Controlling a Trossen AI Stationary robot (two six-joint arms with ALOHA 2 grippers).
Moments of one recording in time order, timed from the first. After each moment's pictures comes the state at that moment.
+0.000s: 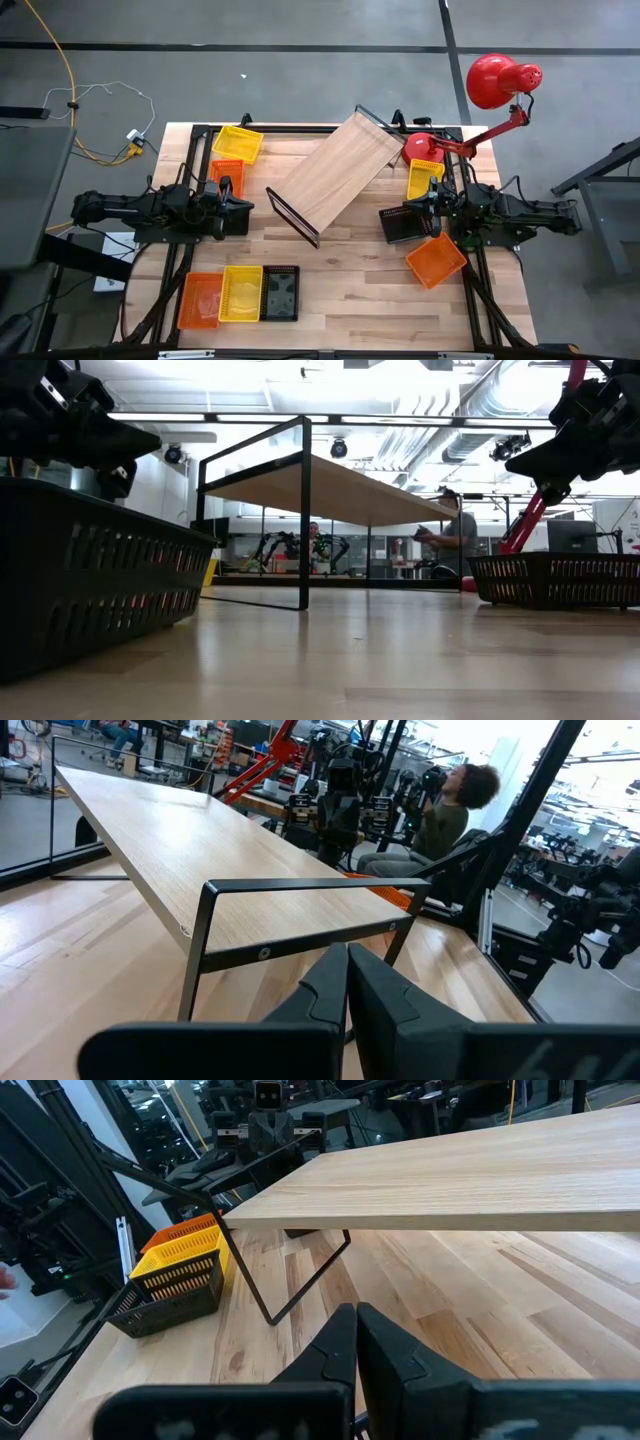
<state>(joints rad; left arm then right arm) 0.08 0.06 0.01 0.02 -0.09 -0.30 -0.04 0.01 0.08 -0.21 0.05 0.29</state>
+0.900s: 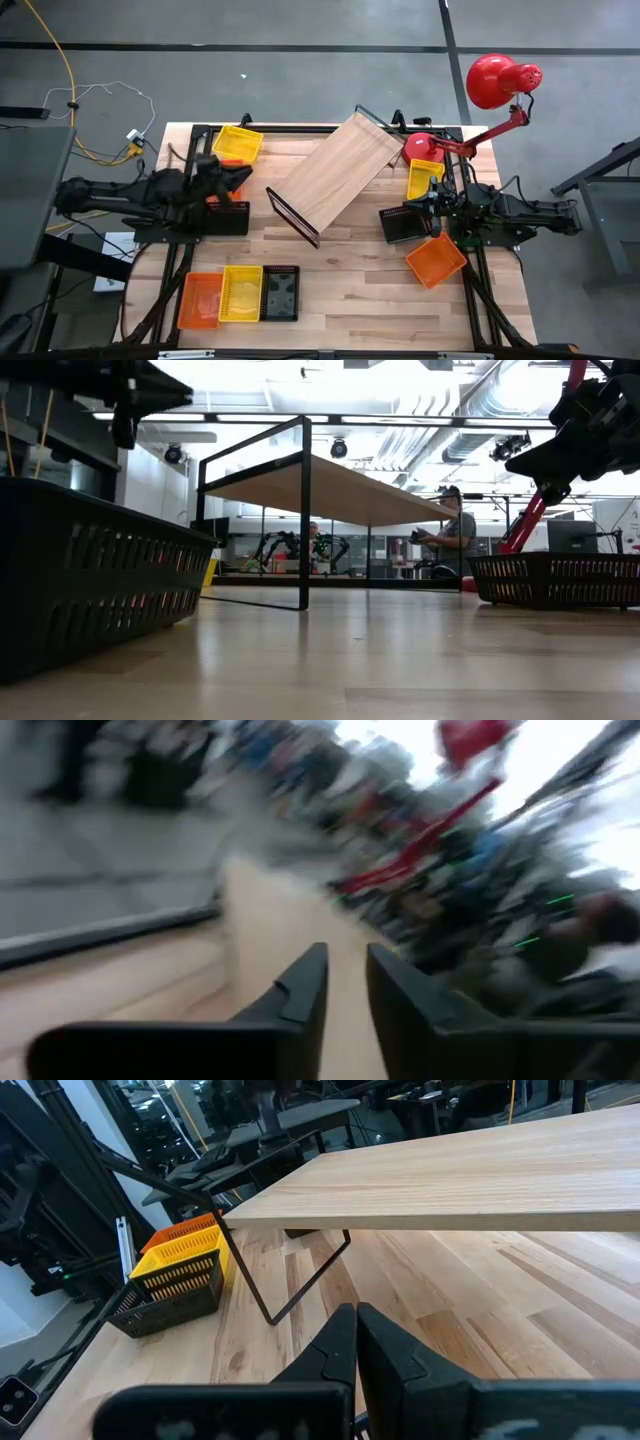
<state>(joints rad) 0.09 0.47 0.42 -0.03 -0.53 -0.53 -0.04 0.01 0.08 -0.21 0.05 0.29</state>
